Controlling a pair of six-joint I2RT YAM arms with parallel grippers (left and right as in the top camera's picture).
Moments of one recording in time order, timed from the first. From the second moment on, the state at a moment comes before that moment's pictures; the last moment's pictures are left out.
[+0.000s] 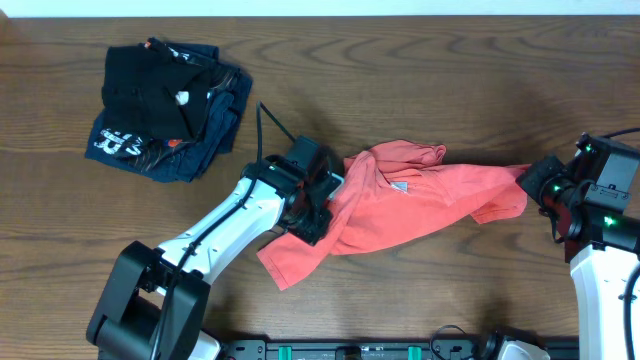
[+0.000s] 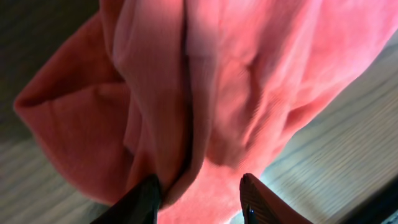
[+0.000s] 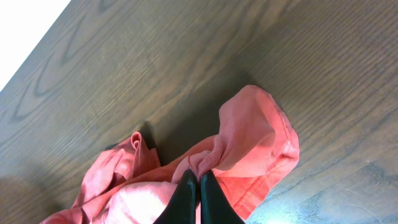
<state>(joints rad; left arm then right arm) -0.55 1.64 1.00 -0.81 0.28 0.04 -0.28 1.12 0.84 -0.60 -0.14 0.54</state>
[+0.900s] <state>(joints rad) -0.55 1.64 1.00 -0.81 0.18 -0.01 -0.28 1.12 0.84 -0.60 -0.14 0.54</state>
